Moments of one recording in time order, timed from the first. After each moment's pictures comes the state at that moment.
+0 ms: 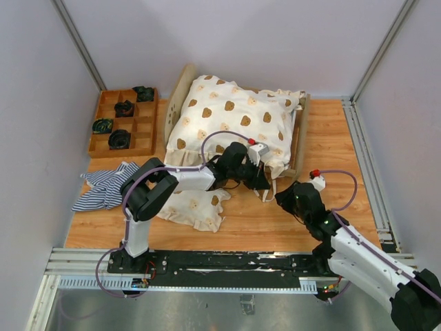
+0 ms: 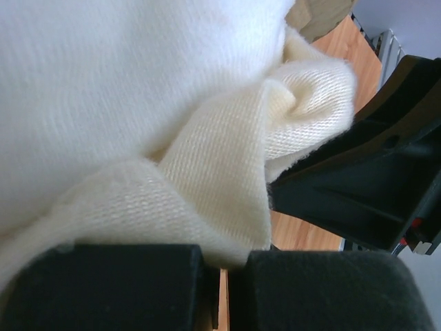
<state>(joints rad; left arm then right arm) -0.85 1.95 1.13 0.35 0.50 -0.43 0.55 0.70 0.27 -0.19 0.25 0.92</state>
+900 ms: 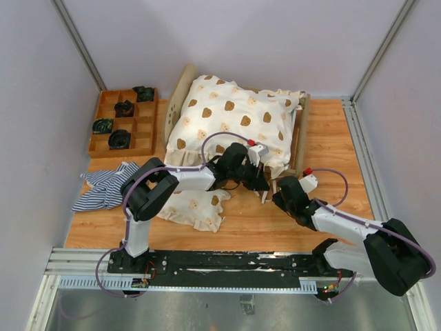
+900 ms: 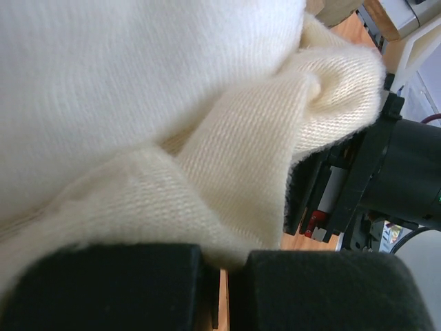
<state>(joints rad) -0.85 1.96 1.13 0.32 0.50 -0.44 0.60 1.13 0.33 -0.02 0.40 1.13</state>
